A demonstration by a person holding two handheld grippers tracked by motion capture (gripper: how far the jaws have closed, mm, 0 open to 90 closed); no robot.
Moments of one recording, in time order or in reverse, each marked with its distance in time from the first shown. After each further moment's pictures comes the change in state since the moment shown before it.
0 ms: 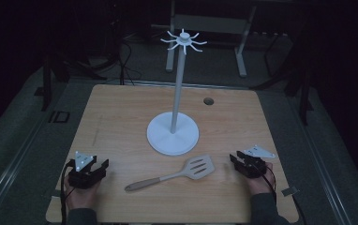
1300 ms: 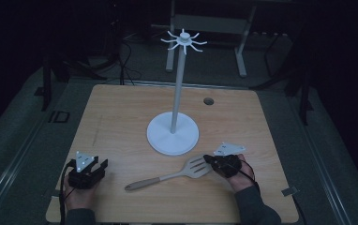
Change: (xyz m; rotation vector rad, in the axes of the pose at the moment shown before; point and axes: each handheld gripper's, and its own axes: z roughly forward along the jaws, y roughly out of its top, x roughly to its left) left arm -0.004 0.003 -0.003 0.010 0.006 0.039; right arm 0.074 0.047 0.012 0.047 0.285 -0.248
